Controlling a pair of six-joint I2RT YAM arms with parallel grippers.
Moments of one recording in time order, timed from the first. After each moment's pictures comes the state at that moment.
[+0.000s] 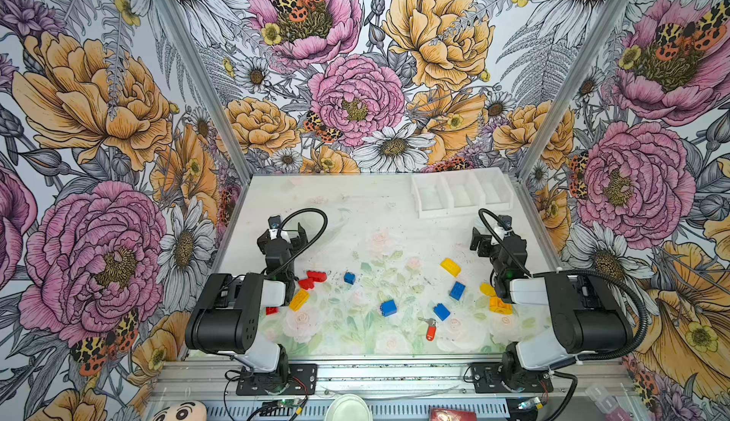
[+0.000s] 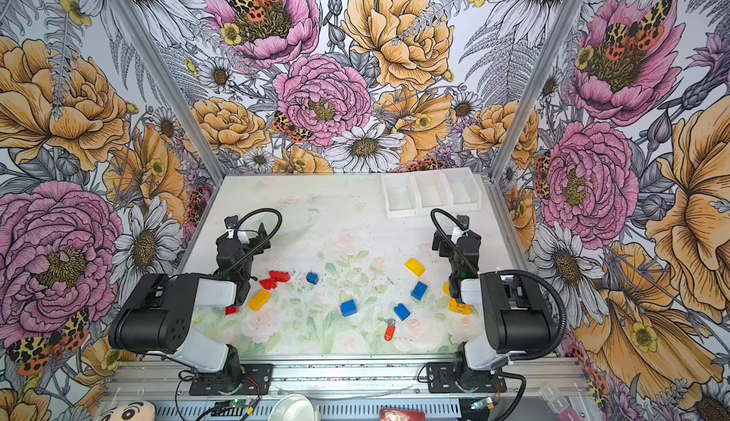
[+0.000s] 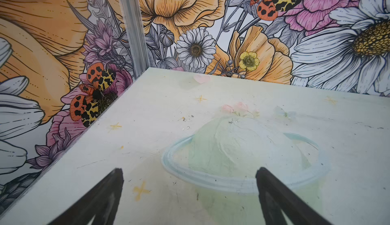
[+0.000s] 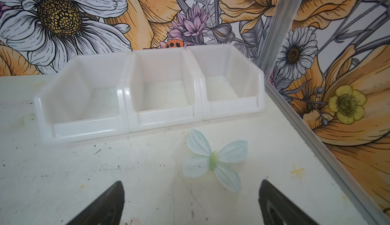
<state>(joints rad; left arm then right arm) -0.04 1.55 0.37 0.95 -0.26 -0.07 -0.03 1.53 0.37 0.86 0.05 0.02</state>
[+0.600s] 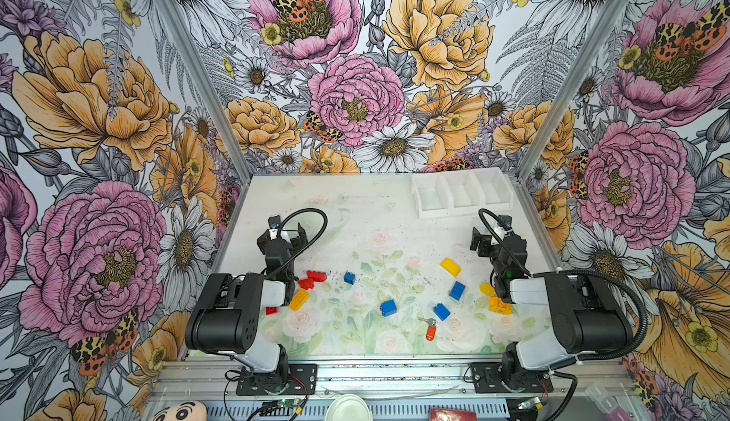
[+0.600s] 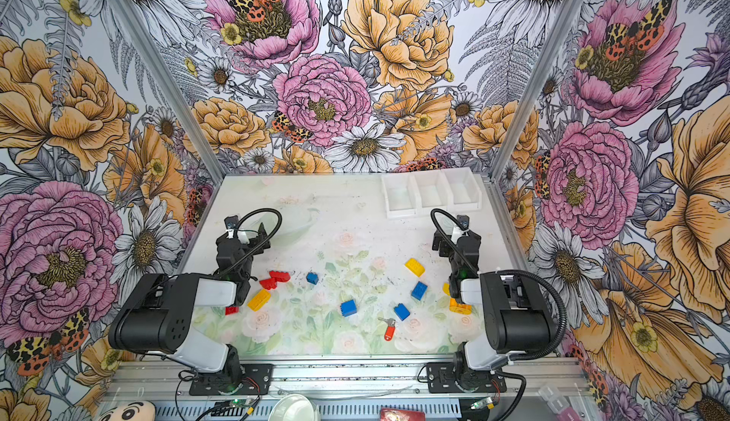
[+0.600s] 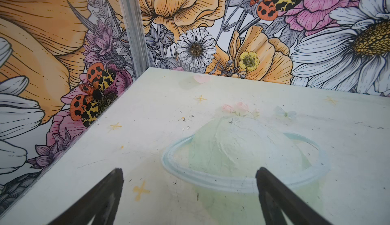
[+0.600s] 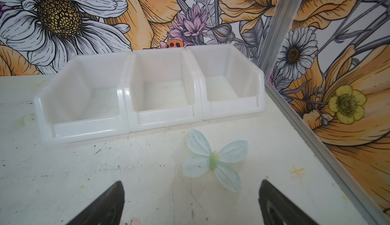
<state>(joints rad) -0.03 1.55 0.37 0.95 -0.26 -0.07 -0.03 1.53 0.37 0.86 0.05 0.02</state>
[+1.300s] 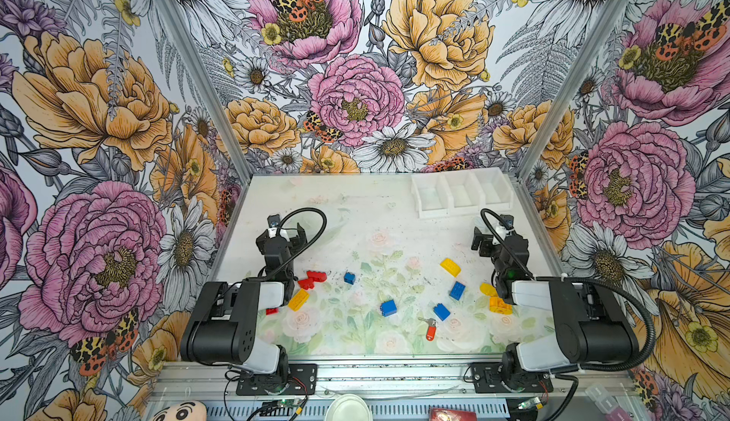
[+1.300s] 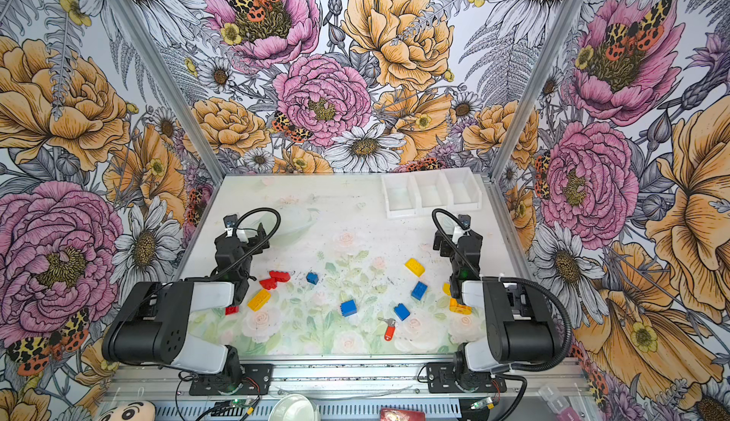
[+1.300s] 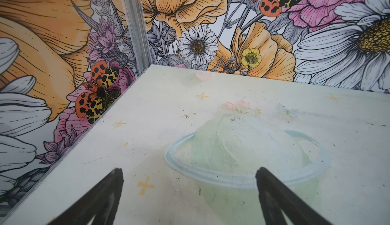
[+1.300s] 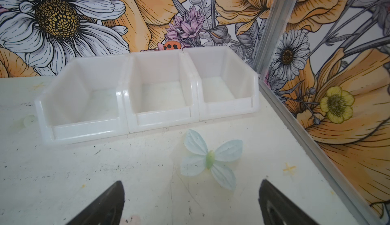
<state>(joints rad) -0.04 1.44 0.40 0.77 -0.28 -0.07 -0.03 1.43 0.38 0.75 0.08 0.02</state>
